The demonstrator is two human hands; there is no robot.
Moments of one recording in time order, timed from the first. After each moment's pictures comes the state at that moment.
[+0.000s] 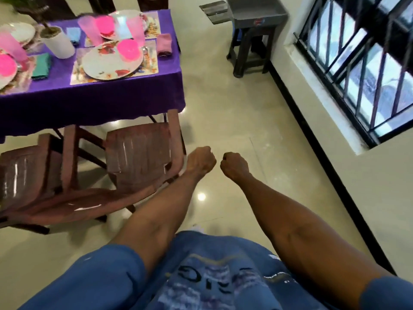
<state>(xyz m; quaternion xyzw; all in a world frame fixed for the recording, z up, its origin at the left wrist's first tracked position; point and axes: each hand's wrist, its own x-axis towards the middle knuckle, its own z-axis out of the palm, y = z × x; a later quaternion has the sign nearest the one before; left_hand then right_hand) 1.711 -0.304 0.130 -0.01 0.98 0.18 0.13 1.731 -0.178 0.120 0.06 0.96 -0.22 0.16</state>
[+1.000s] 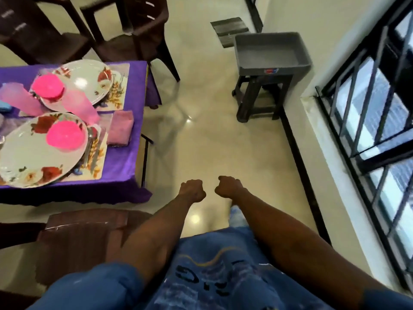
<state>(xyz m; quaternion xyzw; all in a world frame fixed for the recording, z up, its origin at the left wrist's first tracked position) 1.161 -0.187 0.031 -0.02 0.94 0.08 0.33 1.139 -0.038 0.057 -0.06 0.92 -0.11 0.37</state>
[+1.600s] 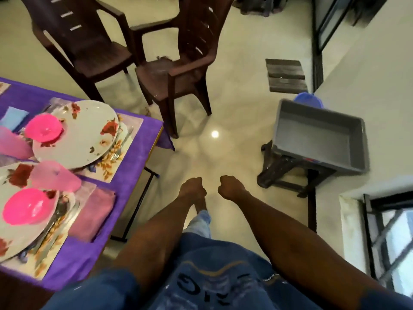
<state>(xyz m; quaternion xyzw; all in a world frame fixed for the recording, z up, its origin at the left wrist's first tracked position) 0.751 -0.241 0.033 -0.23 0.91 0.22 0.25 0.682 -0.098 0.061 -0.20 0.91 -0.10 0.34</state>
